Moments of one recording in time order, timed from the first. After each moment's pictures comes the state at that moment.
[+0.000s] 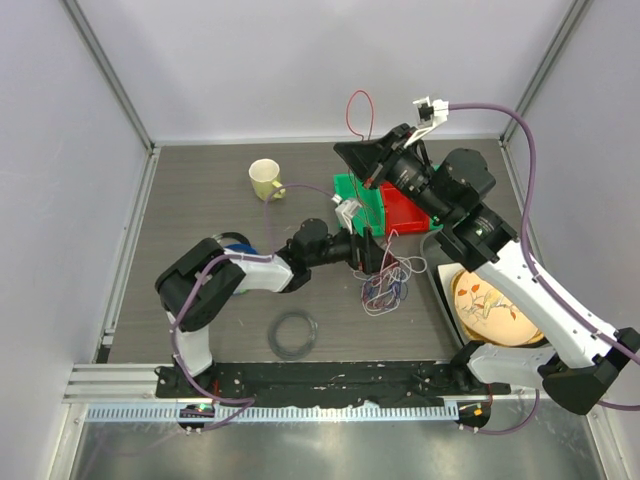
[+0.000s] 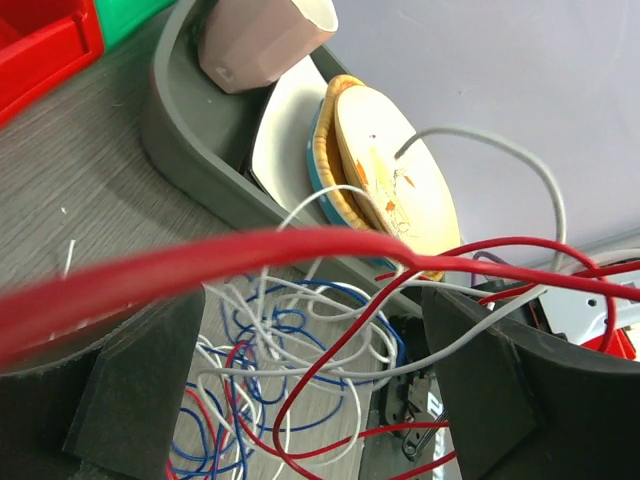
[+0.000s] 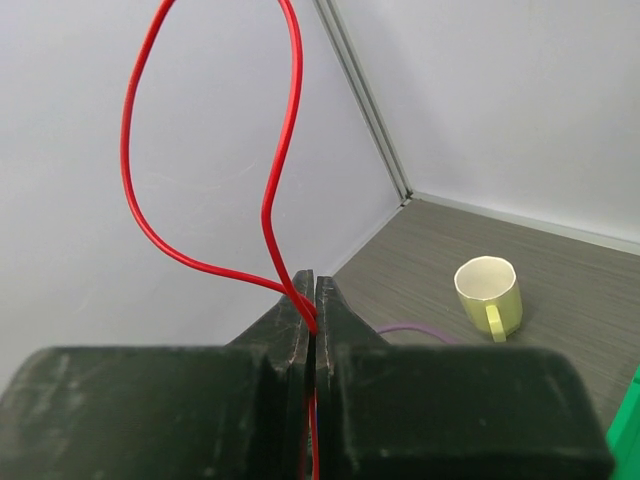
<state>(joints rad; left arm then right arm) -0.84 1.85 0.89 0.88 0.47 -0.76 0.70 1.18 1.36 0.05 -0.10 0.48</state>
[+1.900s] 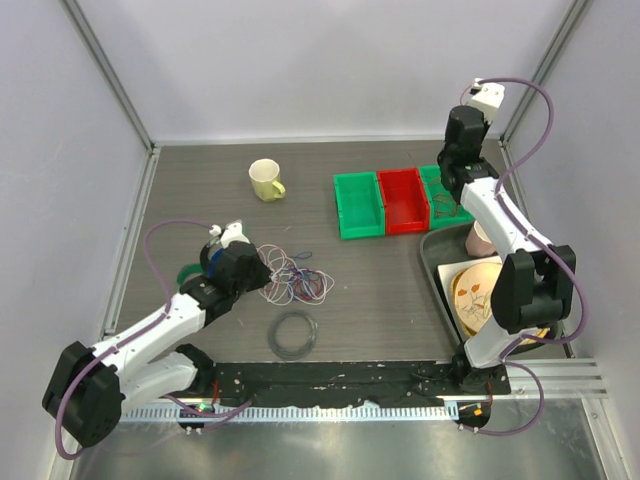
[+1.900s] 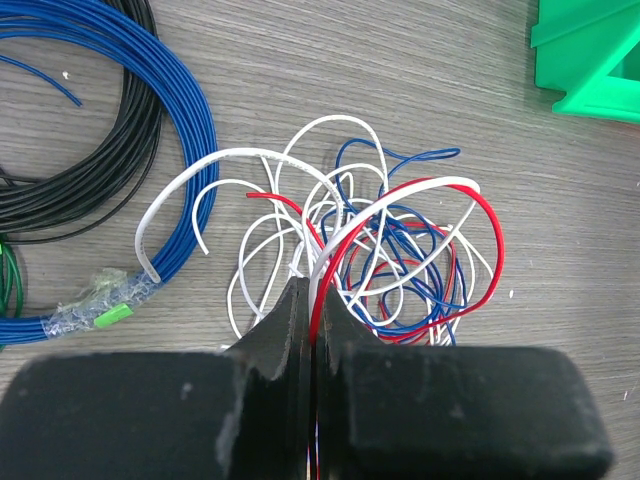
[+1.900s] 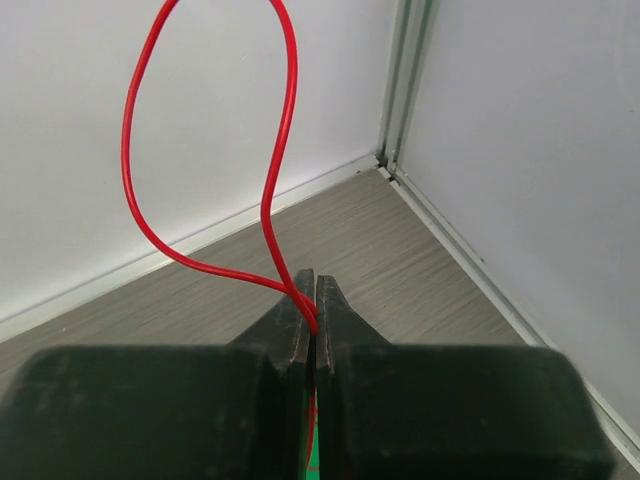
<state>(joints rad) -0.60 1.01 0.51 -0.20 -0.27 -0.75 0.15 1.63 1.40 0.11 0.67 0.11</state>
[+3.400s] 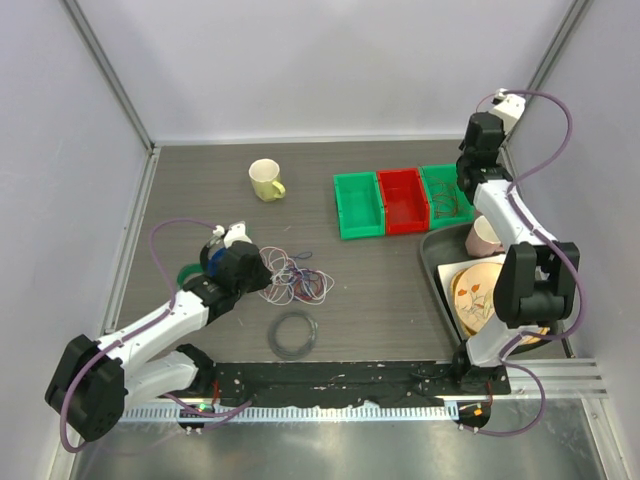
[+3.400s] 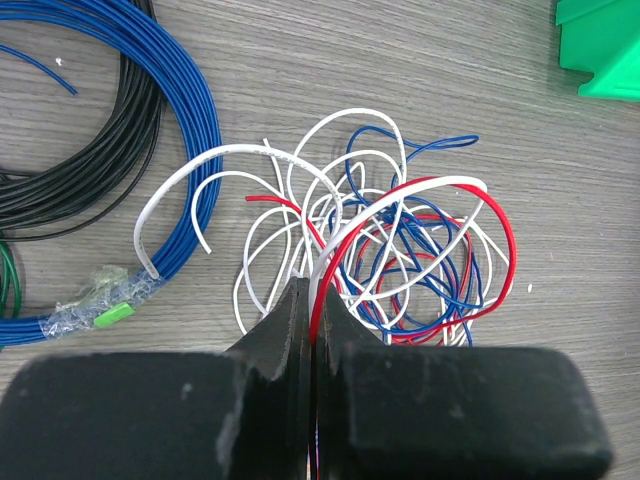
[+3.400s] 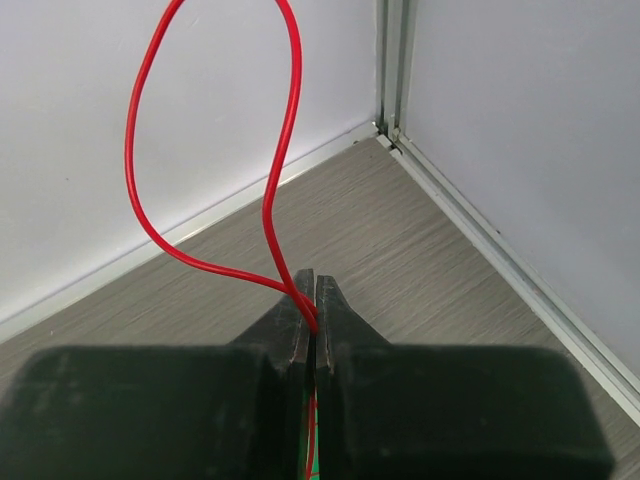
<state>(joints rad) -0.60 1.05 0.51 -0.20 -0.26 -0.74 0.03 1.65 1.34 0.11 0.54 0.23</state>
